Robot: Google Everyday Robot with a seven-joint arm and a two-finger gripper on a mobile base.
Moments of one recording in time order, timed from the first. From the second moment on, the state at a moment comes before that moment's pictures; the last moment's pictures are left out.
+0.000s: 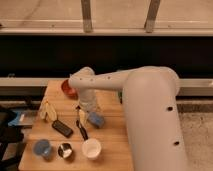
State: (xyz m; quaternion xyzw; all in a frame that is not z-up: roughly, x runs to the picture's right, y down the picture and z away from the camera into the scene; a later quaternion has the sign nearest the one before) arm -0.057 0.154 0.814 -0.38 0.24 0.37 0.81
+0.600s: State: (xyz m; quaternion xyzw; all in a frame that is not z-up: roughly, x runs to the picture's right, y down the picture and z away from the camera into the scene) arm -0.048 0.168 0.843 -0.40 0.25 0.38 0.80
